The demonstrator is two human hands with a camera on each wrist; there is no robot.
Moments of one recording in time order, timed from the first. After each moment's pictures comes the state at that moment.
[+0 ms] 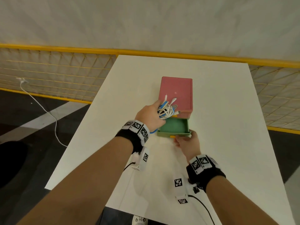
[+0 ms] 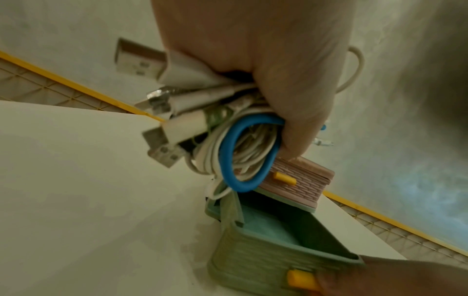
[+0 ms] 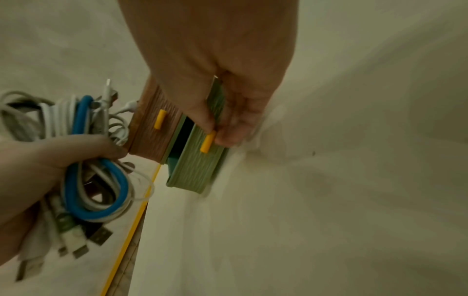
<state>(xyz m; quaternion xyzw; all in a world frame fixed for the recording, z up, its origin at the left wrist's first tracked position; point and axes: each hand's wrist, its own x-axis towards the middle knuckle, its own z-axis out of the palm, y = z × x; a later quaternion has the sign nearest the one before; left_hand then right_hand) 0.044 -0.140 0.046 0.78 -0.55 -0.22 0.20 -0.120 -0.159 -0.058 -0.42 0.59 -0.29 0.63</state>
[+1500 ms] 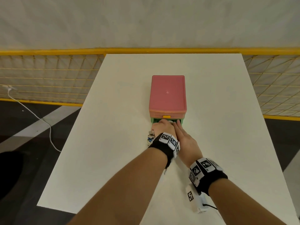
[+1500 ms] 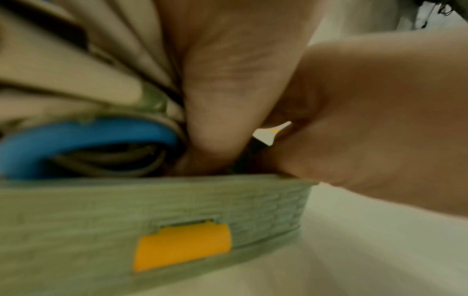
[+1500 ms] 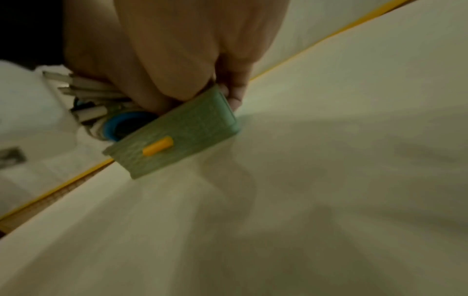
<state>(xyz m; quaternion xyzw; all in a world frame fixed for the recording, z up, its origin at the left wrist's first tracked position) -0.044 -0.177 -0.009 0.76 -0.58 -0.10 -0.28 -0.140 -0.167 -0.043 -0.84 0.45 -0.07 0.31</state>
